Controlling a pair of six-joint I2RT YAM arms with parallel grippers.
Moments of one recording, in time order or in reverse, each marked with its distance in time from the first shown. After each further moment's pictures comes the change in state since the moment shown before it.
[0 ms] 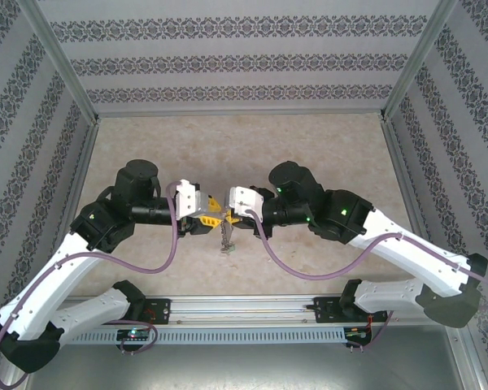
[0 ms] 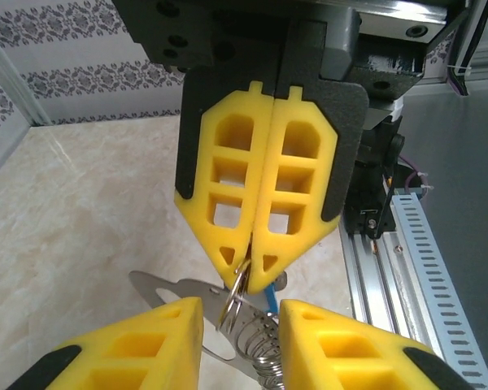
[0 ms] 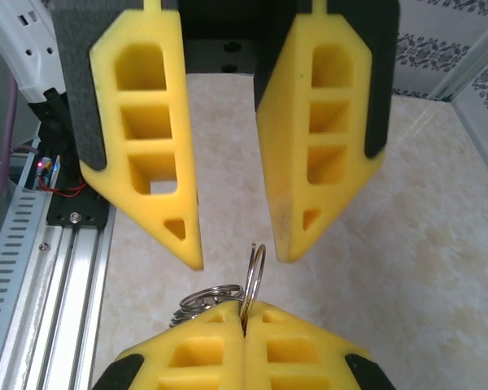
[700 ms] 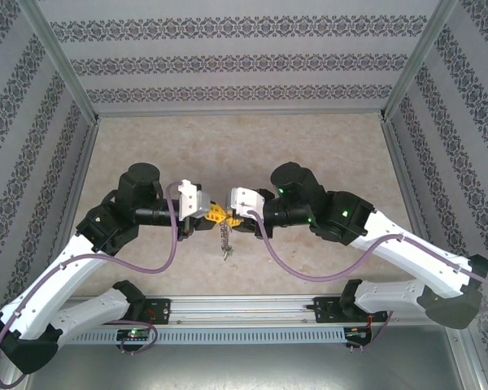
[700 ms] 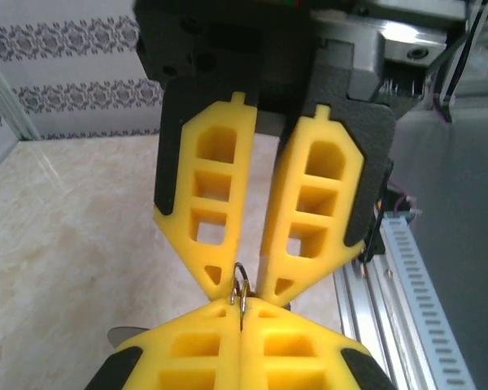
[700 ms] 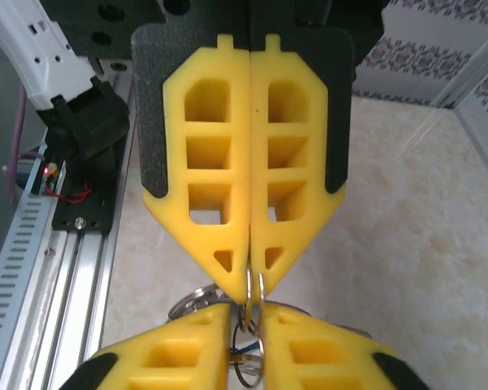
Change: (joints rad) left arm -0.014 -0.029 -0.095 0.179 0.041 -0.129; right arm 0.000 -0.032 -0.039 0.045 -0.016 0.008
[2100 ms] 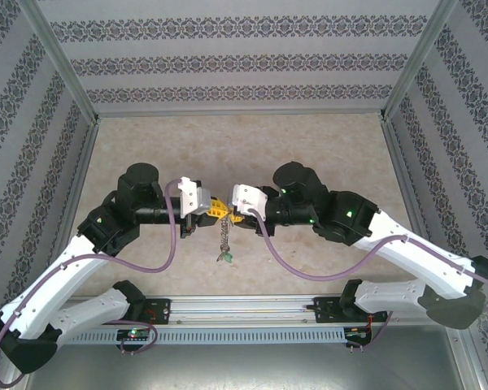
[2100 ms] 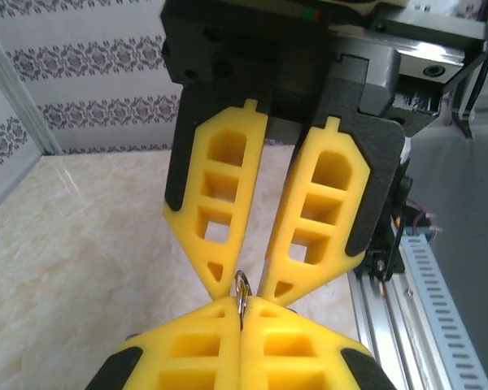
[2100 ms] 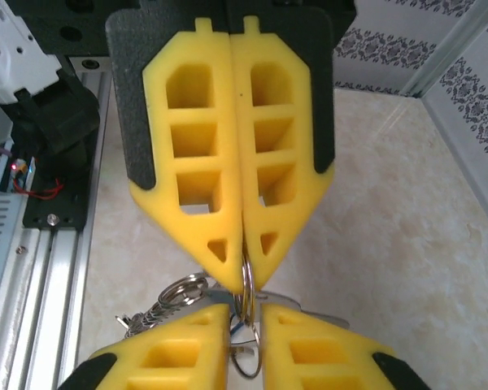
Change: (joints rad) left arm -0.013 -0.007 -0.018 0.087 -0.037 -0.043; right arm 0.005 -0.011 0.025 -0.030 0.082 0.010
